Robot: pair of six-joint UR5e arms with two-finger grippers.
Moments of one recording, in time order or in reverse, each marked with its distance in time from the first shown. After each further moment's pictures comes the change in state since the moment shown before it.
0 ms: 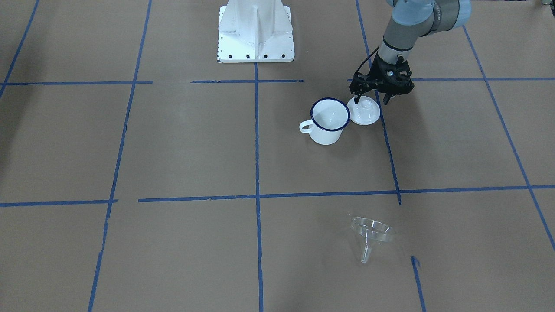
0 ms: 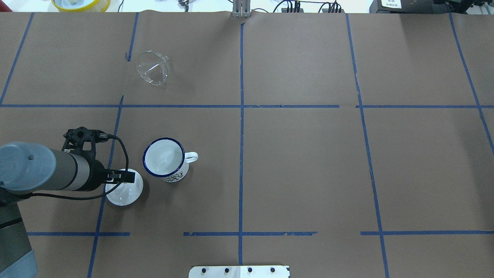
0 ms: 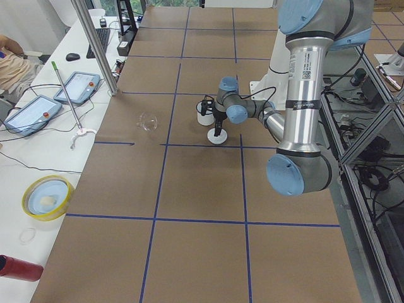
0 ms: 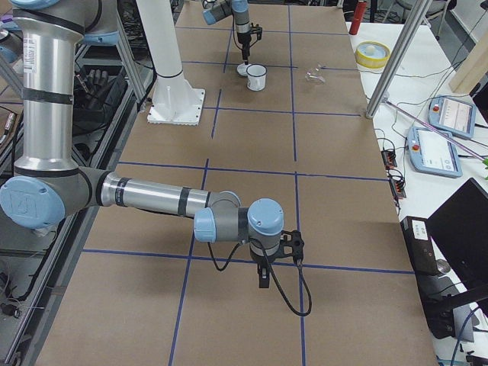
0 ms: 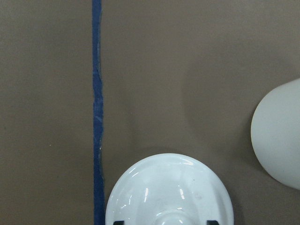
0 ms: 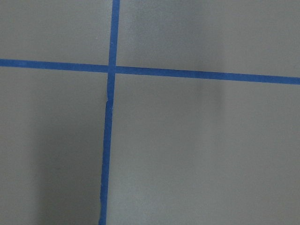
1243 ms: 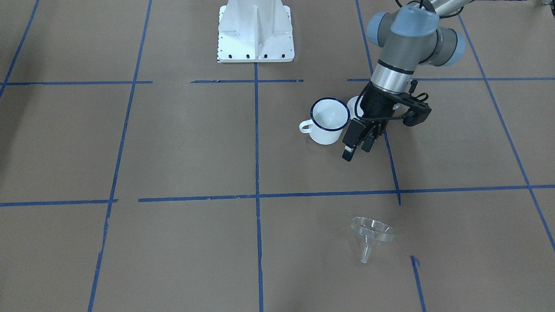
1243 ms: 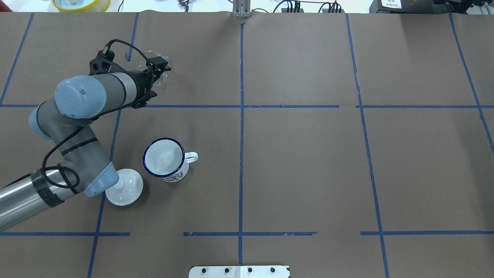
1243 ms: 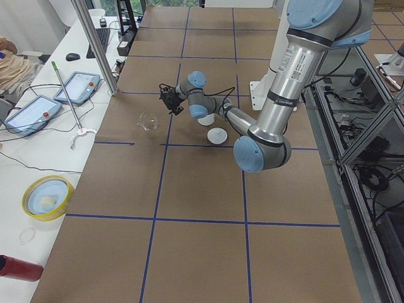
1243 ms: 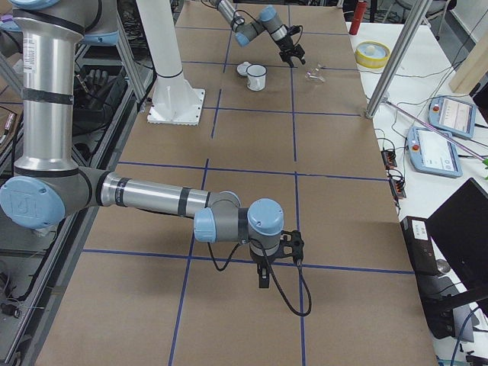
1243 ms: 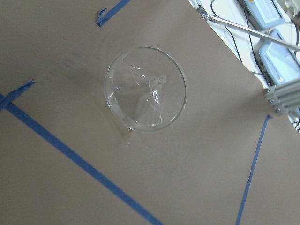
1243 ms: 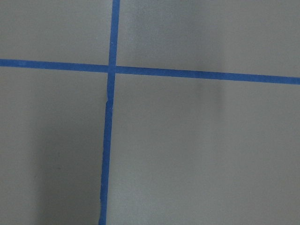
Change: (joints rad) left arm -0.197 -0.441 0.583 -0.483 0.272 -0.867; right arm 0.000 0.000 0.000 0.000 0.000 0.000
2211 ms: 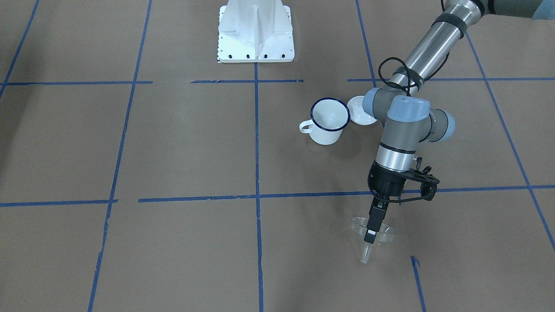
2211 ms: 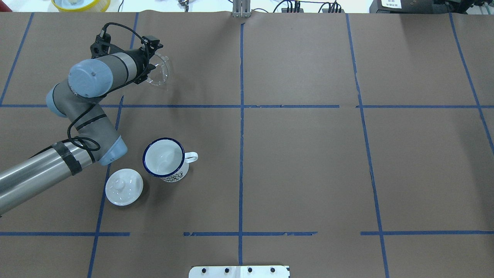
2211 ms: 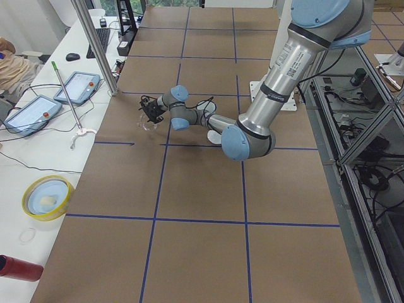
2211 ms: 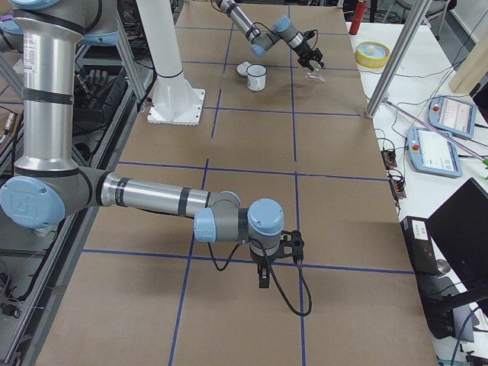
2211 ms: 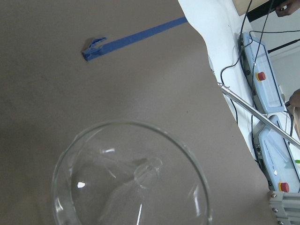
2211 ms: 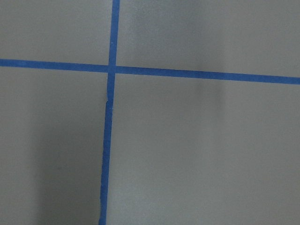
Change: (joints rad) left arm -0.077 -0.118 0.316 -0.241 0.048 -0.038; right arm 0.000 0.000 0.000 0.000 0.000 0.000
